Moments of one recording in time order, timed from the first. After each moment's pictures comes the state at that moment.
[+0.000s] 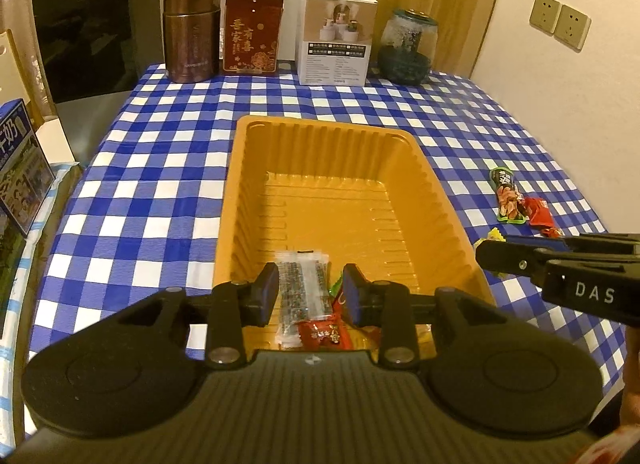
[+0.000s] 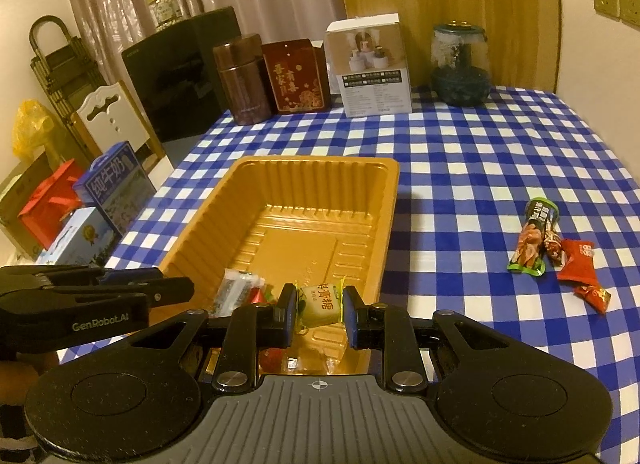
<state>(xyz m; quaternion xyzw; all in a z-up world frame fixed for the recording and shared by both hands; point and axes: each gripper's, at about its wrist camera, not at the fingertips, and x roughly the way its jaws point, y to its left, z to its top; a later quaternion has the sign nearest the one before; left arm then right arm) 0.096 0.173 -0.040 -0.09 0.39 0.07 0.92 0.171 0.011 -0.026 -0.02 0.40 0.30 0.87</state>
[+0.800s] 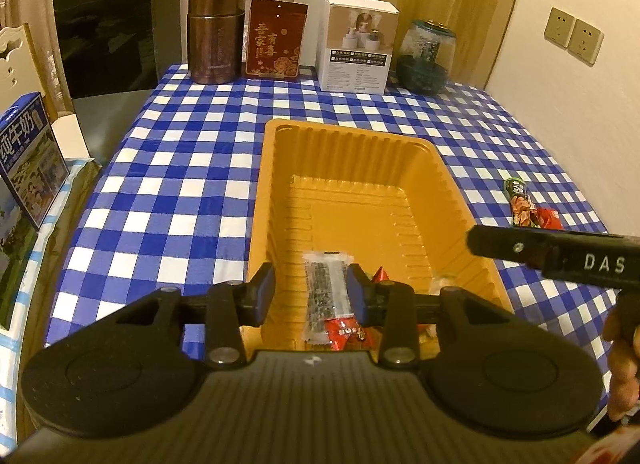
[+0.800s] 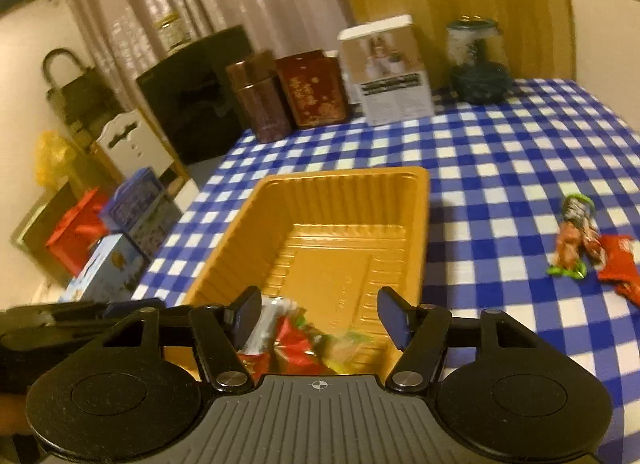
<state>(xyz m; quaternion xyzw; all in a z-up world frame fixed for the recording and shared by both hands) 0.084 0.186 -0.038 -0.10 0.38 0.10 0.92 0.186 0.015 -0.032 0.04 0.40 0.32 0.86</state>
